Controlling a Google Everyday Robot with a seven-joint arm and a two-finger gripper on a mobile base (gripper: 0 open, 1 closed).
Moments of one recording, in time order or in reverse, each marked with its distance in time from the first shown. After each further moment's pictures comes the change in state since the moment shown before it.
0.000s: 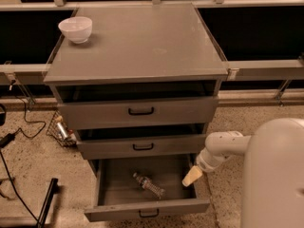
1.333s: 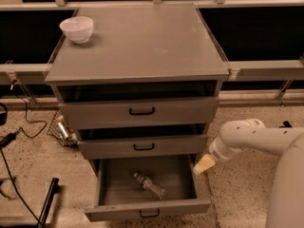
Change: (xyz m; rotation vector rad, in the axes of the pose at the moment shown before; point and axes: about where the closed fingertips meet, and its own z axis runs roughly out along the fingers) arm 0.003 -0.027 -0.101 0.131 -0.044 0.046
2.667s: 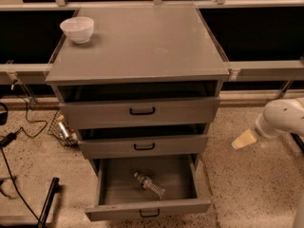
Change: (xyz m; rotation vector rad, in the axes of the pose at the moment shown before) arm 0.032 -0.155 -0.114 0.292 -0.040 0.116
